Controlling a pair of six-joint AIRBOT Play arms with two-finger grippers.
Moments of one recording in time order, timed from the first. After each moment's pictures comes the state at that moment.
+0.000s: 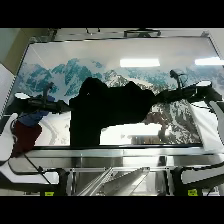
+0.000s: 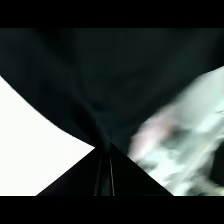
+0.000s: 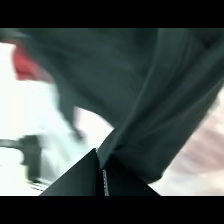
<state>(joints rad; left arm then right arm) 0.33 -1.49 1.08 0.62 -1.43 -0.88 -0.22 -1.60 1.18 -0.35 1.54 0.80</state>
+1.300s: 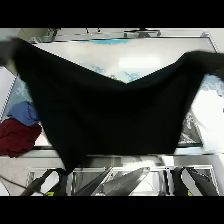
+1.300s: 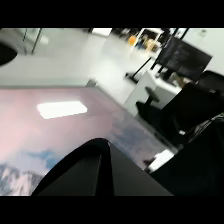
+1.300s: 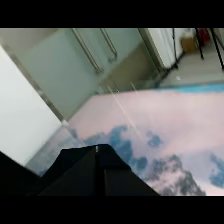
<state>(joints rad) 0.43 -1.09 1.36 0.13 -1.30 -0.80 -0.38 -0.90 1.05 -0.18 1.08 0.79</state>
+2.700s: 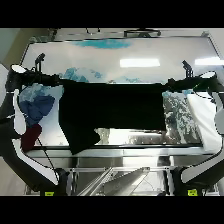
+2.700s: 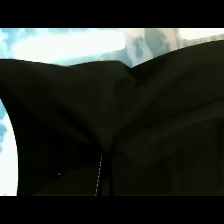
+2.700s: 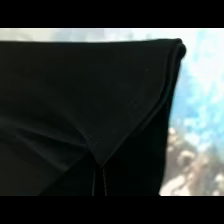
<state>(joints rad) 0.25 -1.93 1.83 0.93 -1.29 -1.03 -0.27 -1.84 1.47 -0.72 1.14 1.00</state>
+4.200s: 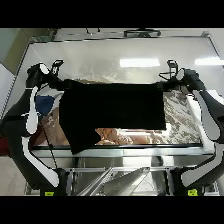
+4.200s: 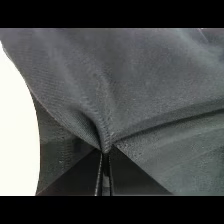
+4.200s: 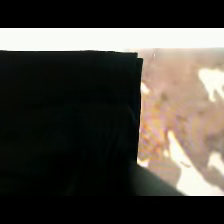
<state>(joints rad) 0.06 -1.96 1.83 1.36 -1.23 -1.26 0.00 -1.78 1.48 -1.37 0.91 1.49</state>
